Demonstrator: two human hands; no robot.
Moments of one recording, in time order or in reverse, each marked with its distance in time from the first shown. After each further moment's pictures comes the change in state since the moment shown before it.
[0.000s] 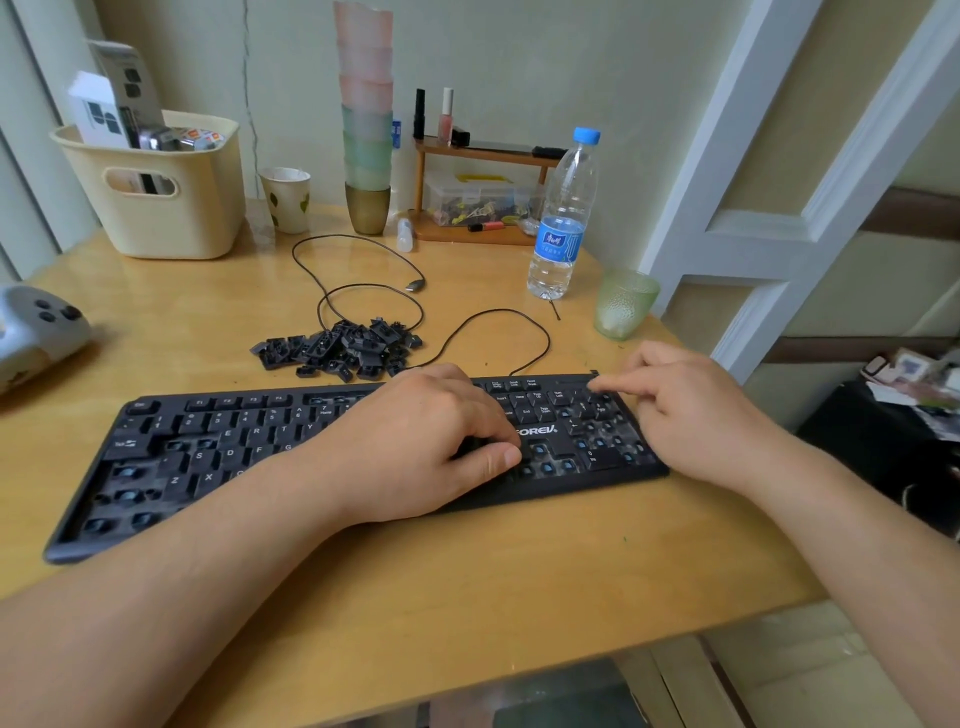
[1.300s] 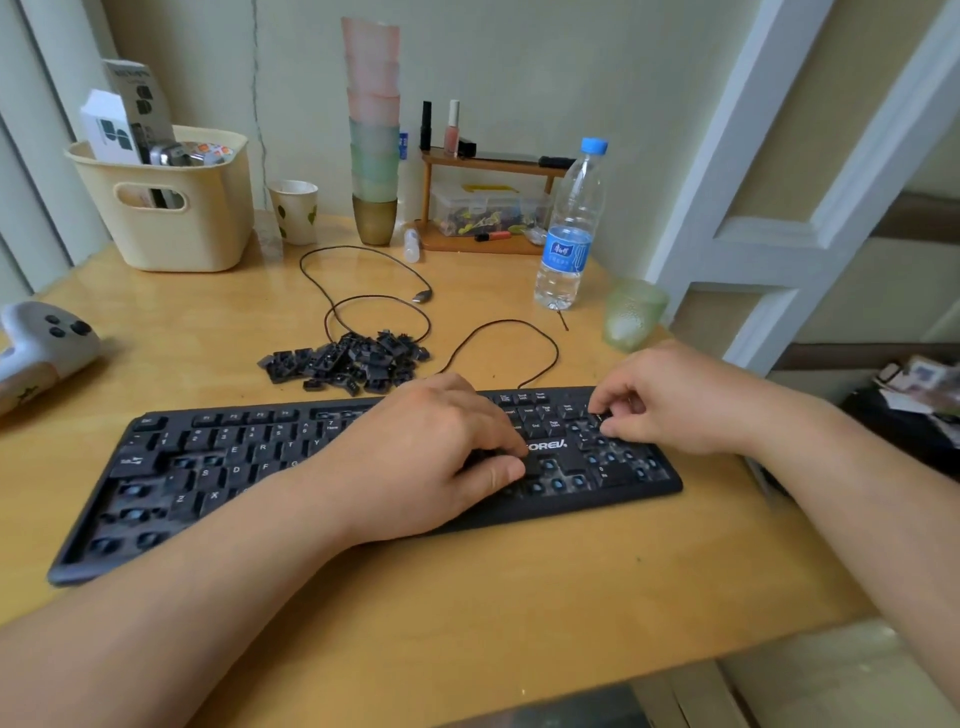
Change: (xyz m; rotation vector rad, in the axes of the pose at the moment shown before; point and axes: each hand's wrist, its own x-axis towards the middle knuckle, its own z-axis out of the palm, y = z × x) left_hand -0.001 0.000 -0.003 0.040 -0.003 -0.035; right_hand 0.041 -0.003 -0.015 -0.189 -0.326 -0.114
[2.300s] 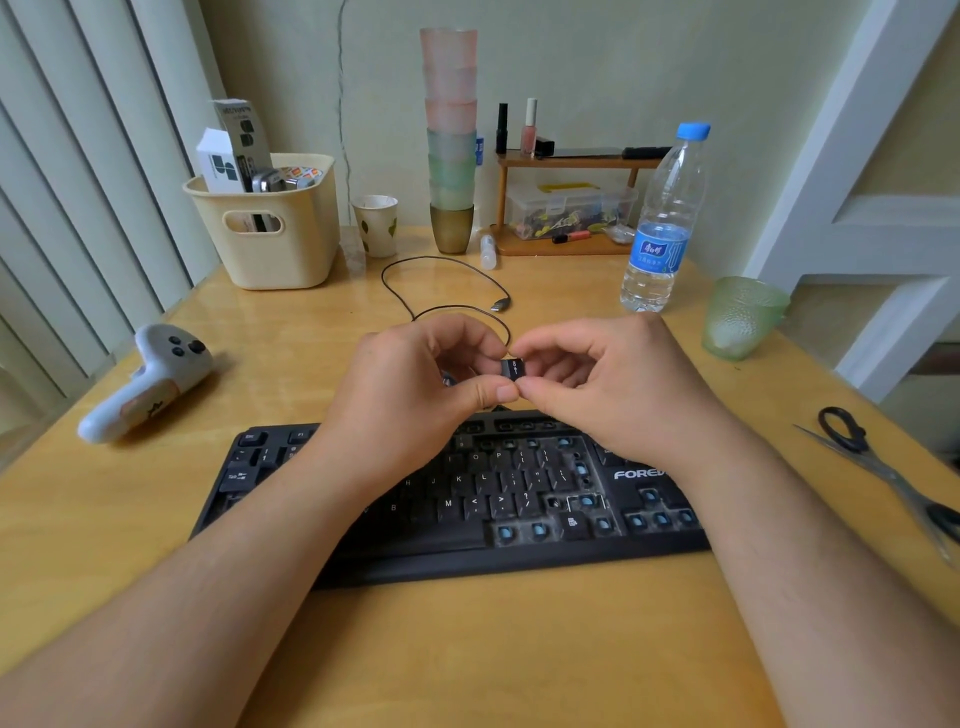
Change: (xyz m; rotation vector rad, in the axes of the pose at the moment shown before) left_hand -0.009 -0.044 -0.034 -0.415 0.429 -0.450; right_hand 0.058 -0.110 0.022 0.706 0.517 -0.260
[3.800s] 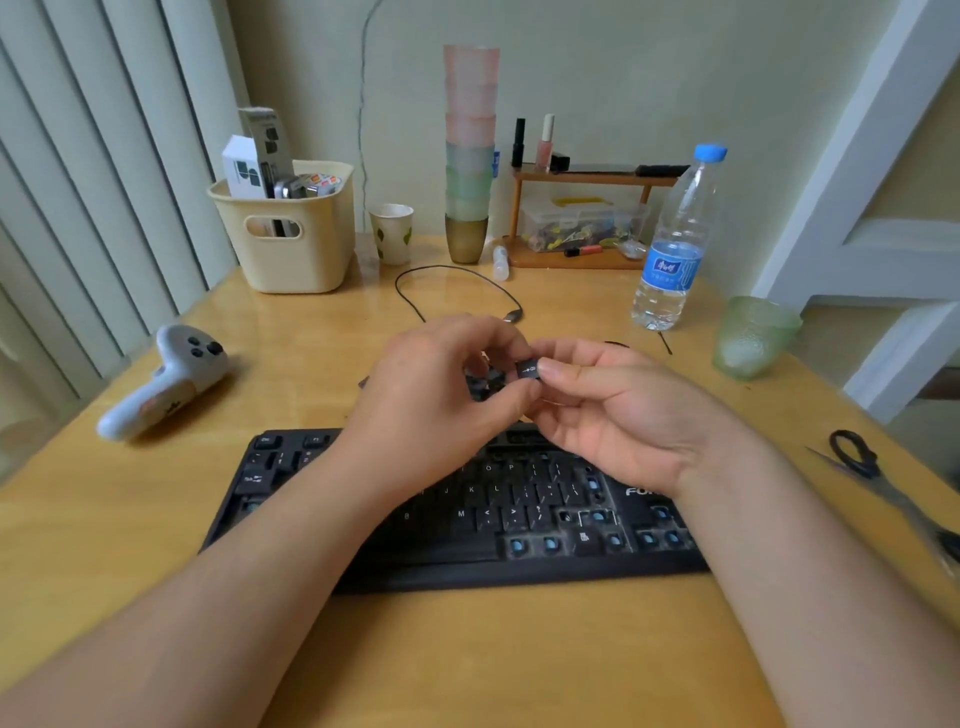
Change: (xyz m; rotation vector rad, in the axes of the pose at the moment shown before) left_hand 0.001 0.006 0.000 0.165 0.061 0.162; right_hand 0.010 -0.005 0.006 1.194 -0.230 0.673
